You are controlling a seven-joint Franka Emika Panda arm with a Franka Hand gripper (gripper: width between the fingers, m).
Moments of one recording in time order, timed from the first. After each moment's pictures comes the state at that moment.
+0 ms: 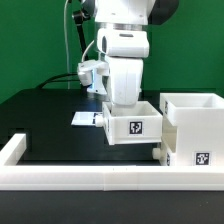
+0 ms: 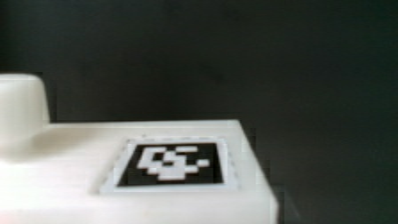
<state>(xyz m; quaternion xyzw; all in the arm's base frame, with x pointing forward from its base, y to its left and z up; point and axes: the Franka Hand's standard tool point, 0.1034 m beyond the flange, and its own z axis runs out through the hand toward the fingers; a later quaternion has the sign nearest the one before) 0.536 -0.033 0.068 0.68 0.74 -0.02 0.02</state>
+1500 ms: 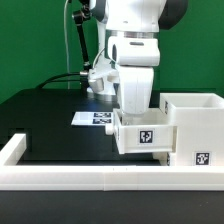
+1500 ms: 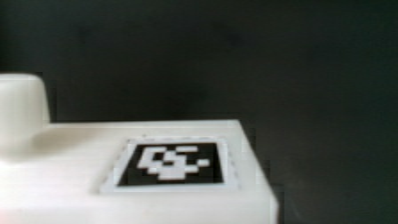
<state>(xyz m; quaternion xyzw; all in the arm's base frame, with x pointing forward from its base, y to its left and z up) 0.544 -0.012 0.057 0.69 0.72 -0.02 0.01</state>
